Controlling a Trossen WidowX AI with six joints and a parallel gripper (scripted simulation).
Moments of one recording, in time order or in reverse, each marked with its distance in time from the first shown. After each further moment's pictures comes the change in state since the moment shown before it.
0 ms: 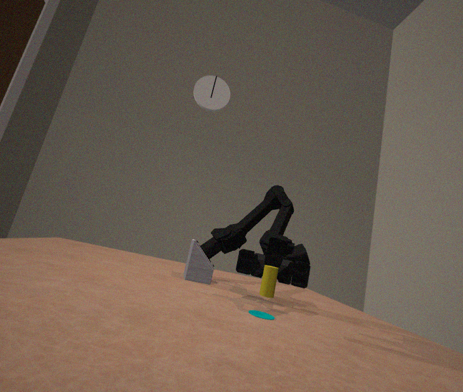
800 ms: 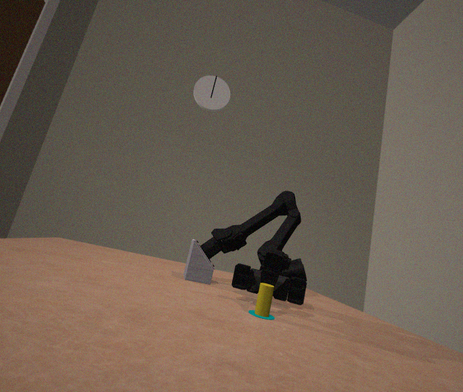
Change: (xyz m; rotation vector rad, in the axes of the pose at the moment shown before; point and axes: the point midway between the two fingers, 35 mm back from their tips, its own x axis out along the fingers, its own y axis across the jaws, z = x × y) arm 0.003 -0.004 -0.042 -0.008 0.008 0.002
